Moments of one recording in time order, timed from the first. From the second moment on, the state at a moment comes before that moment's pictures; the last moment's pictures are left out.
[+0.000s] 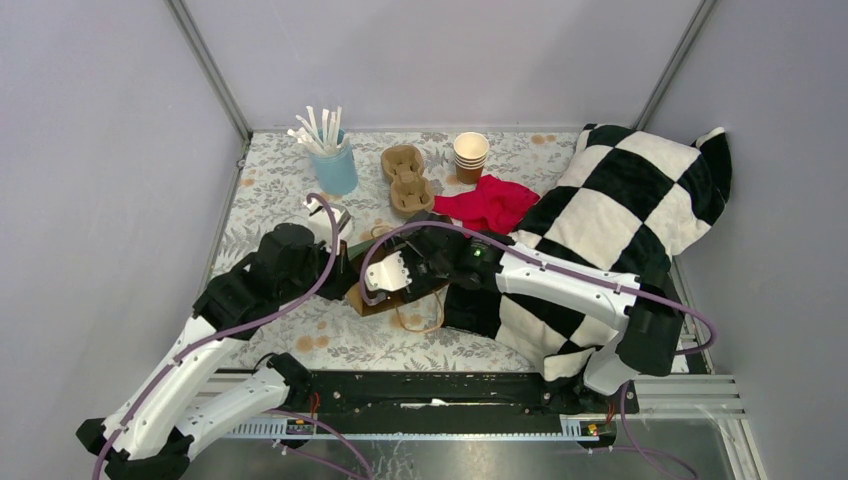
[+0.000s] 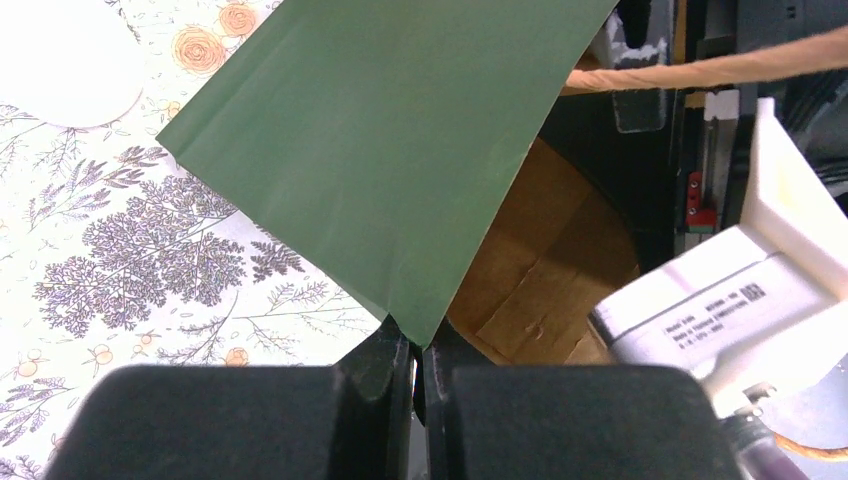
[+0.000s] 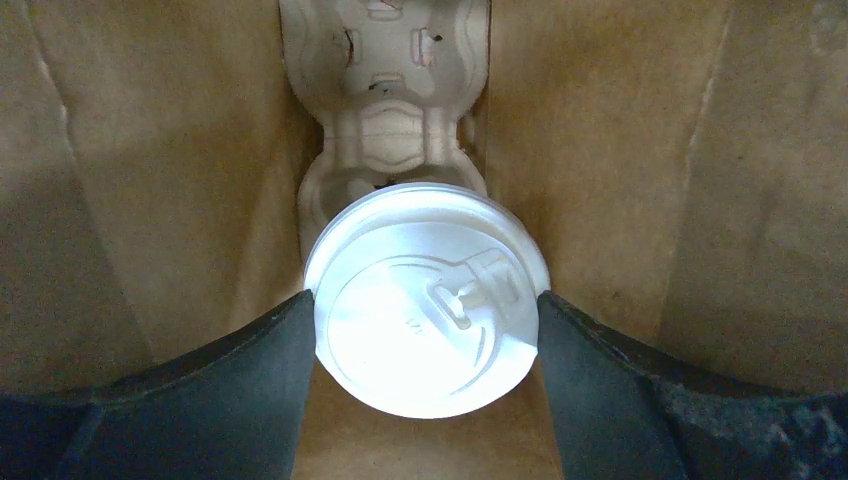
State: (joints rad) left arm -0.66 0.76 1.03 -0.91 0.04 -0.31; right arm 1.08 1.58 1.35 -0.57 0.08 -1.08
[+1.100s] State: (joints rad) left arm -0.66 0.75 1.02 -0.92 0.06 -0.30; right arm 1.01 1.61 1.27 -0.48 -0.07 -1.05
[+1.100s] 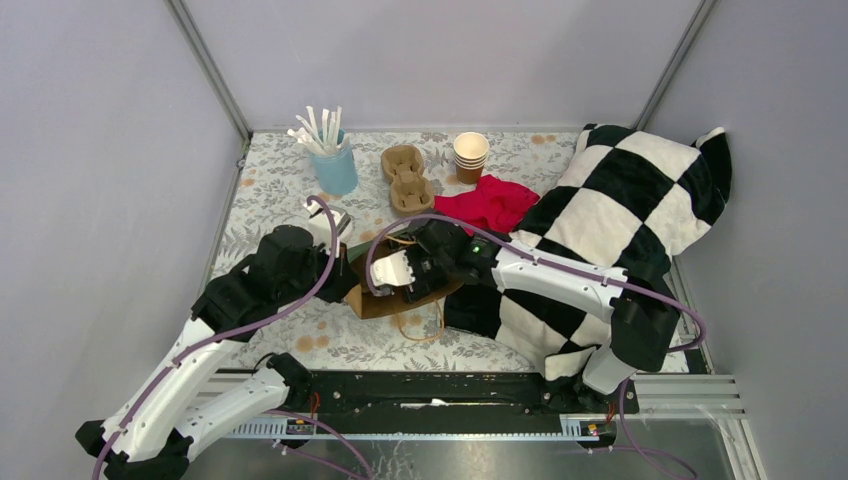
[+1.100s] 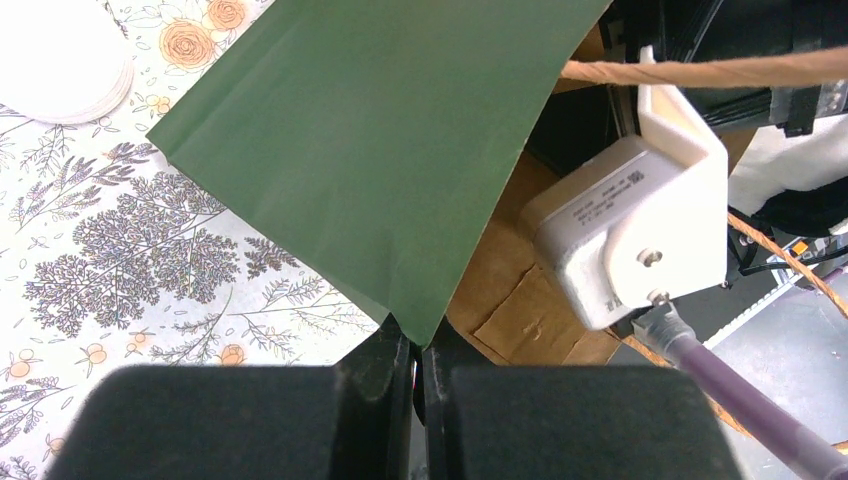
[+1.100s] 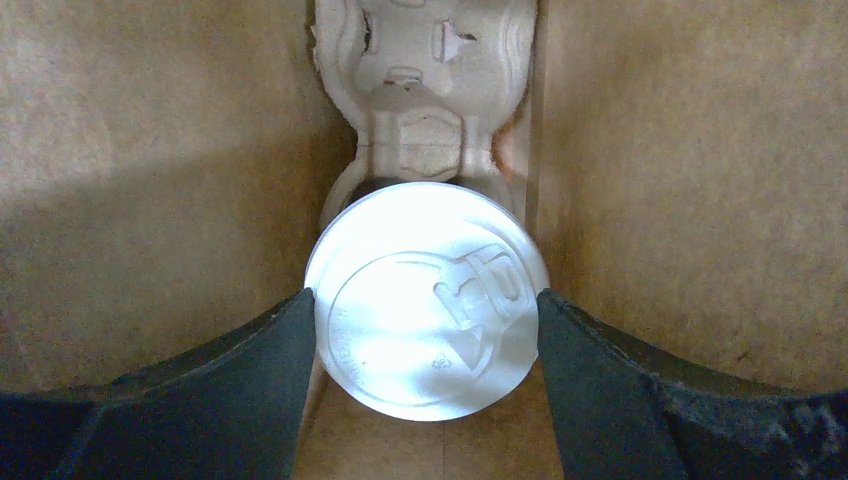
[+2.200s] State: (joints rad) left arm -0.66 0.79 1.02 -0.93 0.06 -0.31; right arm 0.97 1.69 1.16 -0.15 -0.05 -0.99
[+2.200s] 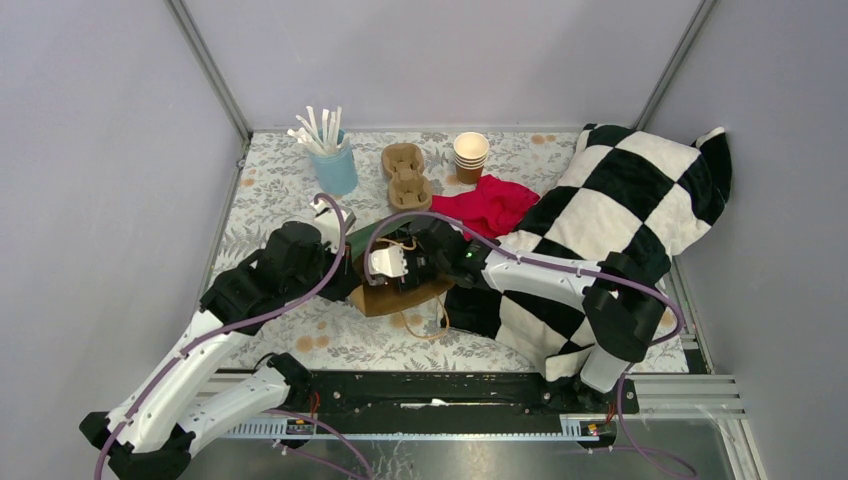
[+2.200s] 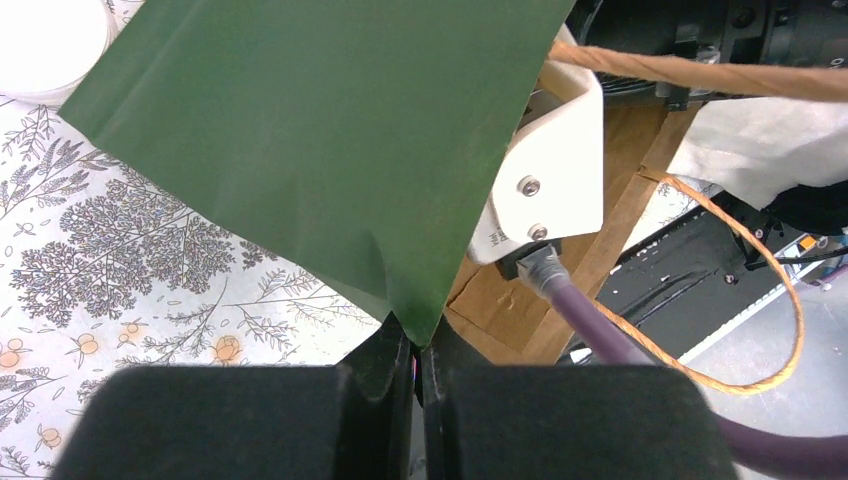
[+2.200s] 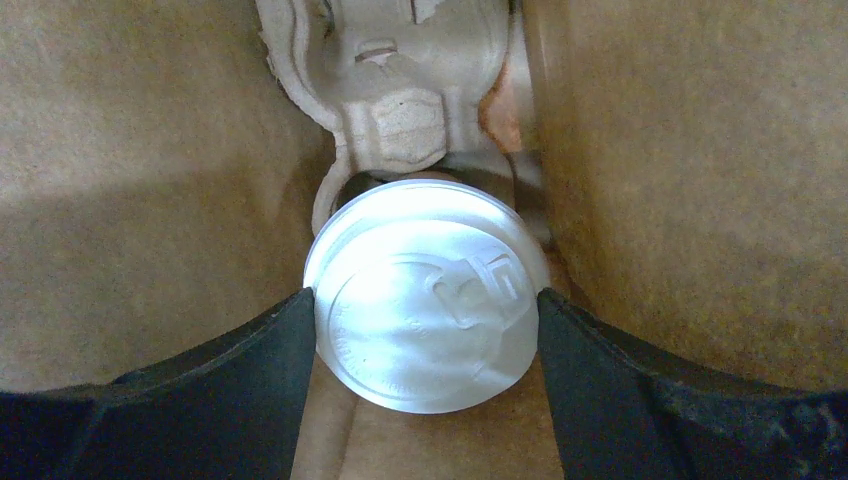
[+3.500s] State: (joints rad) left arm -0.66 0.98 1.32 -1.18 0.20 -0.54; right arm 1.04 1.63 1.43 -0.82 -0.18 -0.77
